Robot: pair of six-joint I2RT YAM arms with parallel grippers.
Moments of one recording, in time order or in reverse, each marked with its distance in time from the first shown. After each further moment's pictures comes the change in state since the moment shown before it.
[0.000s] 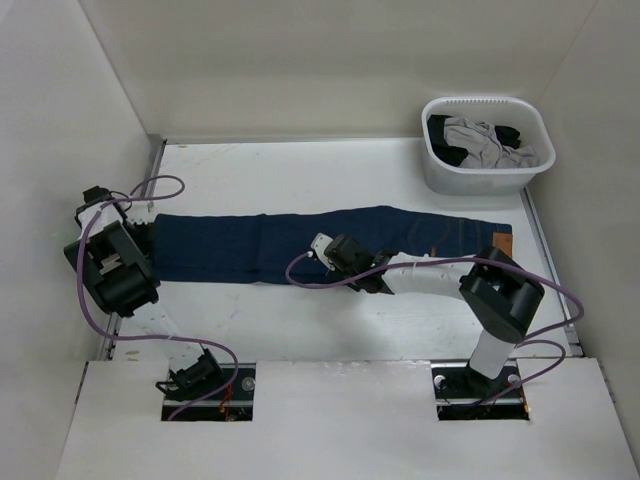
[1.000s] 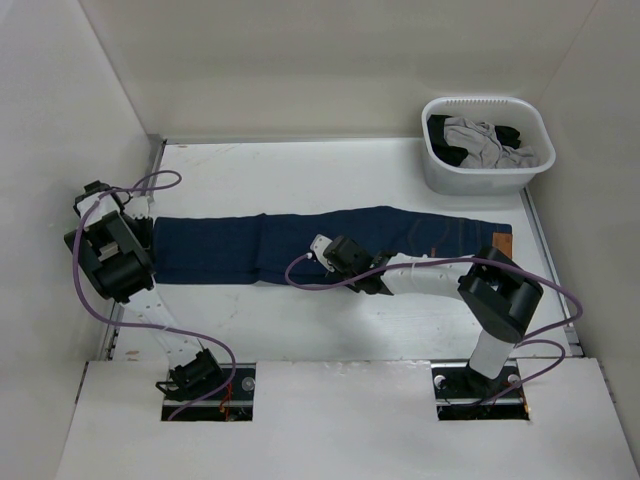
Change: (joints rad) left arm -0.006 0.168 0.196 -0.130 0.065 -0.046; right arm 0.006 0.006 0.000 -0.001 0.003 0.000
